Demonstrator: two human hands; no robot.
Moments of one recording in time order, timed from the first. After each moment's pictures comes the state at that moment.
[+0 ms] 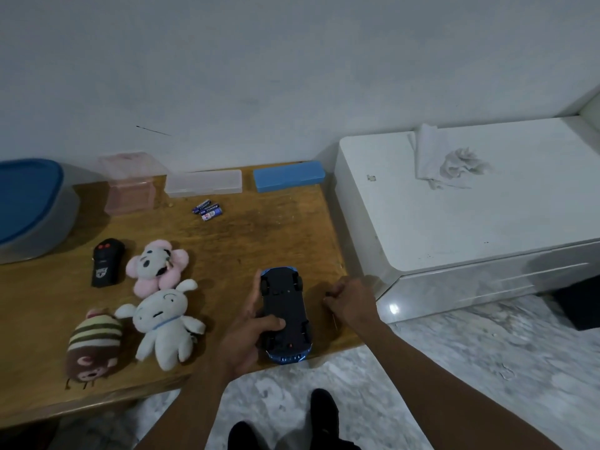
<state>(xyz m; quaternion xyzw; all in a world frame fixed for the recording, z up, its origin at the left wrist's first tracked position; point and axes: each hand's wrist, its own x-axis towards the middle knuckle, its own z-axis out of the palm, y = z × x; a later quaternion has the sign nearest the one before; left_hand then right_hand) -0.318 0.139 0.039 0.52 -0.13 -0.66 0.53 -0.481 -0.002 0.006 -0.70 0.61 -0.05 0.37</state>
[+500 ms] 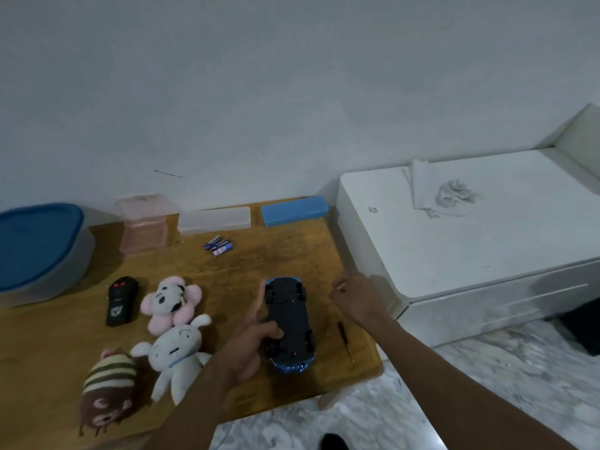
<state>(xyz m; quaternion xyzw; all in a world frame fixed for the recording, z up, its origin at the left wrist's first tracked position) -0.279 0.122 0.052 0.51 -0.17 -0.66 0.52 -0.448 -0.022 0.063 -0.73 0.58 -0.10 0.34</state>
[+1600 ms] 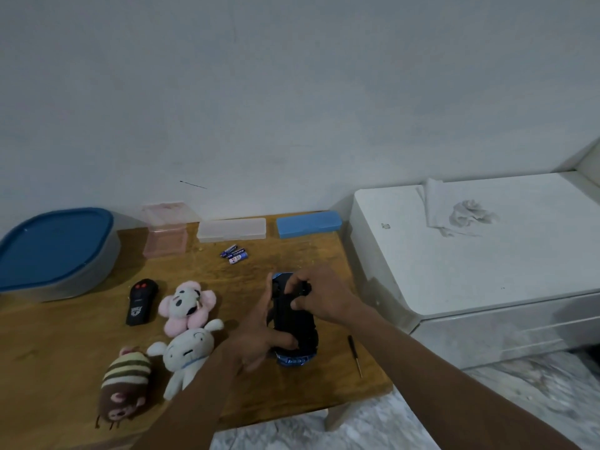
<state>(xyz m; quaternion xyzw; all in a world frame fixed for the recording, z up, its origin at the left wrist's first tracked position) -0.266 0.111 0.070 0.55 -0.29 -0.62 0.48 -0.389 -0.002 0.120 -0.85 0.36 -0.08 0.38</state>
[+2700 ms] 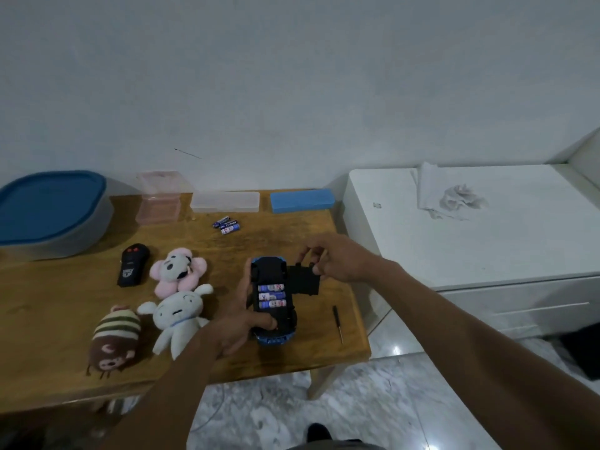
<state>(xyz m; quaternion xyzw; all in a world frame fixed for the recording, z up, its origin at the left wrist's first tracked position) -0.283 0.141 0.057 0.57 -0.24 -0.59 0.52 -0.431 -0.024 0.152 -0.87 0.29 0.01 0.39</state>
